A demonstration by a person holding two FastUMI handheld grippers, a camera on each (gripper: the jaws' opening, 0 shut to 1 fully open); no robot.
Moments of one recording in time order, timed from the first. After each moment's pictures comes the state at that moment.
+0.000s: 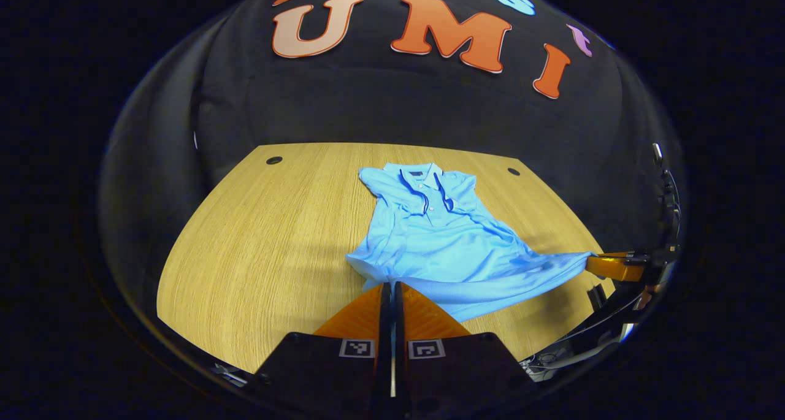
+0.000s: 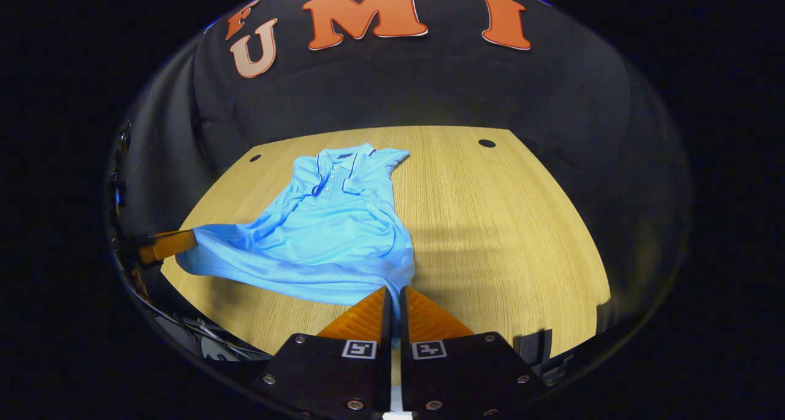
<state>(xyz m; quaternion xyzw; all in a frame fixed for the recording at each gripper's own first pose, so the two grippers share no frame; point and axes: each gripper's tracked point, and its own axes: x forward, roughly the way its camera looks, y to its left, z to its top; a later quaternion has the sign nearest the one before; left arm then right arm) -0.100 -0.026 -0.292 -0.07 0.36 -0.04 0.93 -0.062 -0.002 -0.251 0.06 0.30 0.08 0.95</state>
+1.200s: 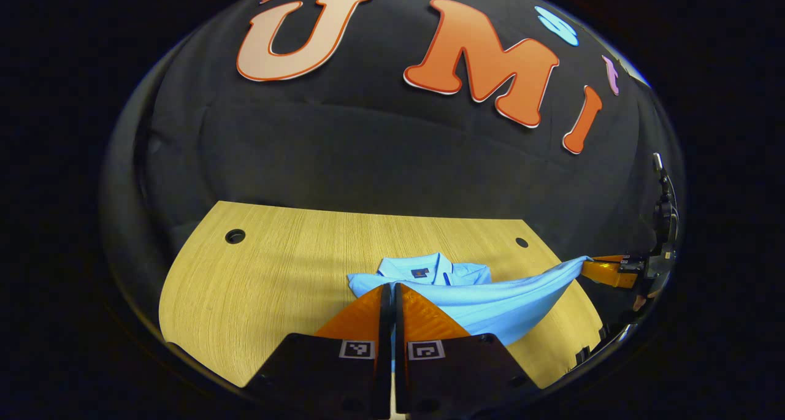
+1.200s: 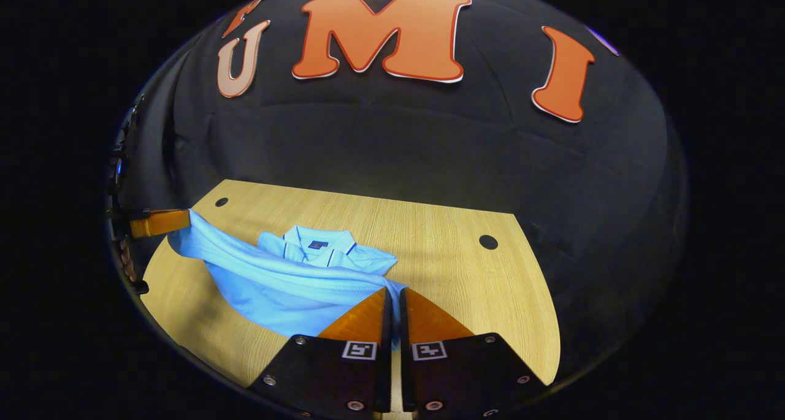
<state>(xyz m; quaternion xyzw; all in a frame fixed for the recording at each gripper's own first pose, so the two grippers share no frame) 0.179 0.015 -0.256 -0.09 0.30 -0.09 0.94 0.166 -0.003 -0.143 -0.02 0.25 0.04 0.97</state>
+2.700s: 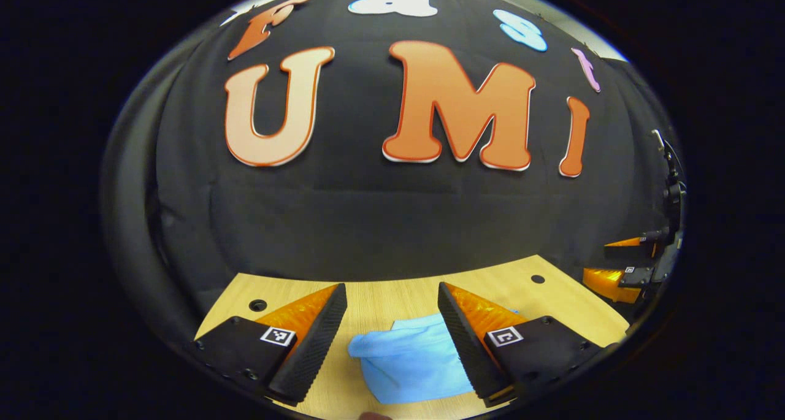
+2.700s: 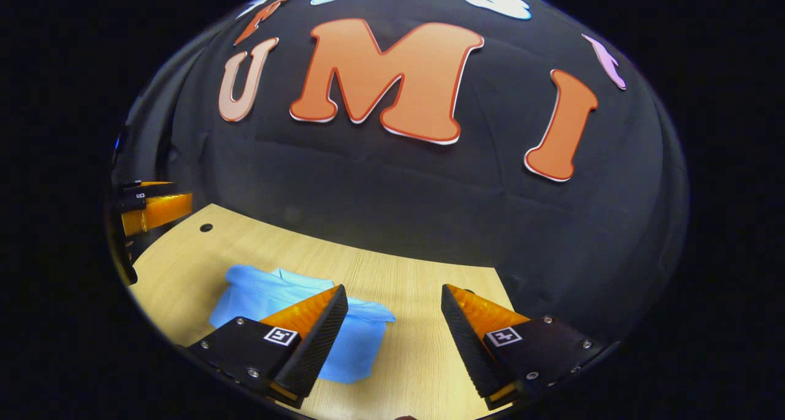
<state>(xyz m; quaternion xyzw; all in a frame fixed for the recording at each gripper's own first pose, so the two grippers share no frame) 0.184 -0.003 -0.130 -0.01 0.14 -0.04 0.99 0.151 -0.019 -0.056 -0.05 0.12 0.01 0.99</state>
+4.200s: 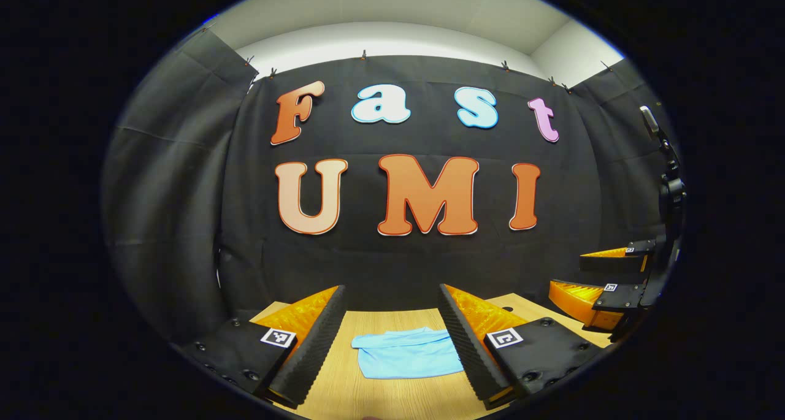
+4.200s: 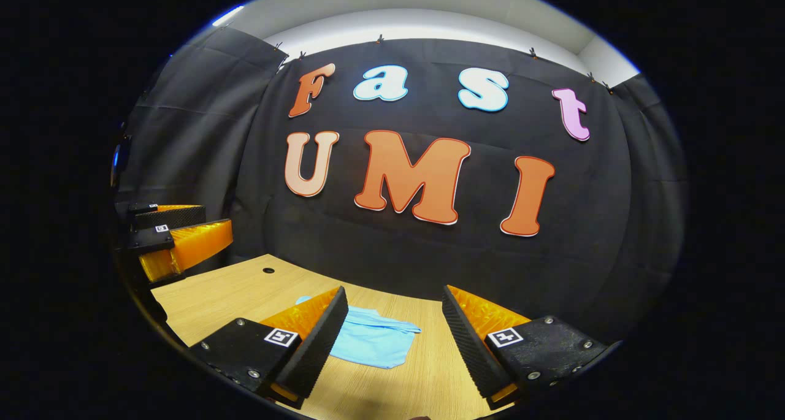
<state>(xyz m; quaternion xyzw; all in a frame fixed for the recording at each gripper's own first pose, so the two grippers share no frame) -0.085 -0.041 -0.027 -0.01 -0.02 0.00 1.00 -0.063 0.017 0.002 -0.02 -0.06 0.05 1.00</state>
